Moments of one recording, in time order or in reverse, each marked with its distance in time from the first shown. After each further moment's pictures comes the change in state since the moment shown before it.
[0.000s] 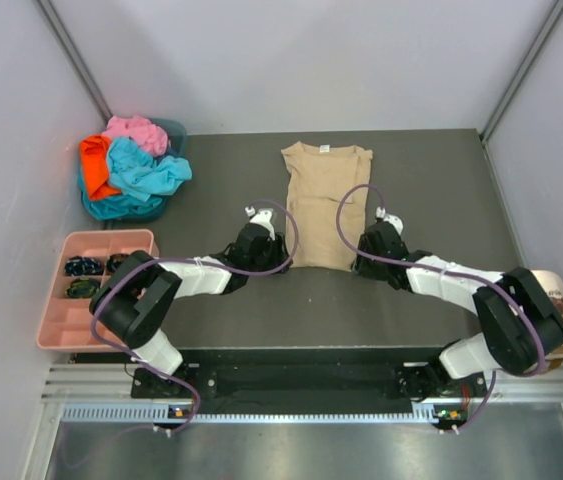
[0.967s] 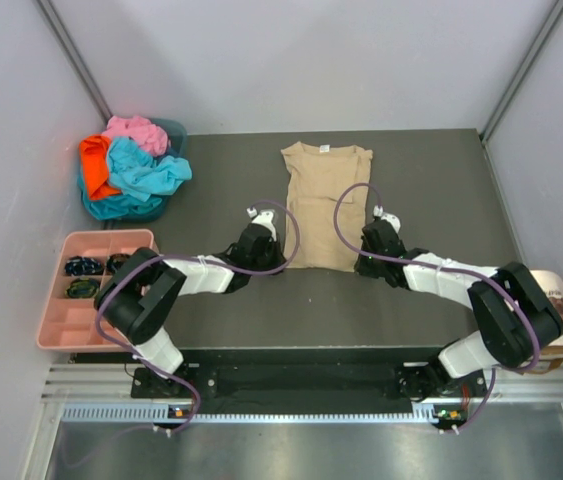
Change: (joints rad) left arm 0.000 0.034 0.010 0.006 0.010 -0.016; right arm 0.000 0.041 0.023 0.020 -0.005 -0.002
